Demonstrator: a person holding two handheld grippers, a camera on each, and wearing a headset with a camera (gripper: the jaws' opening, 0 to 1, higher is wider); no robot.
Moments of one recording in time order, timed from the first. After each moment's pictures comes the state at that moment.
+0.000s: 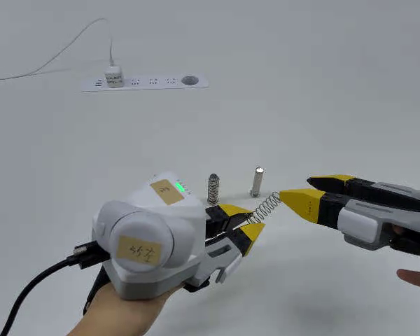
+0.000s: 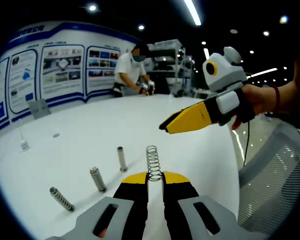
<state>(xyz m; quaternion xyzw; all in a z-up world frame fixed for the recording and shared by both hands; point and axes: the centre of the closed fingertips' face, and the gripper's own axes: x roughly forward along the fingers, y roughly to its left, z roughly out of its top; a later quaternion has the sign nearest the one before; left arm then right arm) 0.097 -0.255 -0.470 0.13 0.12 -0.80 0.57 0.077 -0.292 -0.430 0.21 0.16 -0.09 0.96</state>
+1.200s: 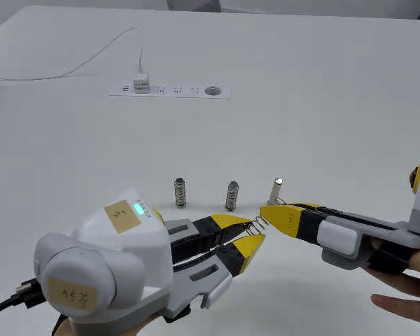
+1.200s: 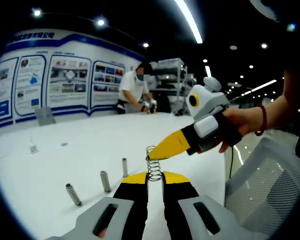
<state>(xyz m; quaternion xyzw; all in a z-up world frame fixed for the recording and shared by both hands) 0.102 -0.218 -0.432 0.06 0.09 -0.80 0.59 0.106 -0.242 -0.427 0.33 0.14 -0.02 0.93</state>
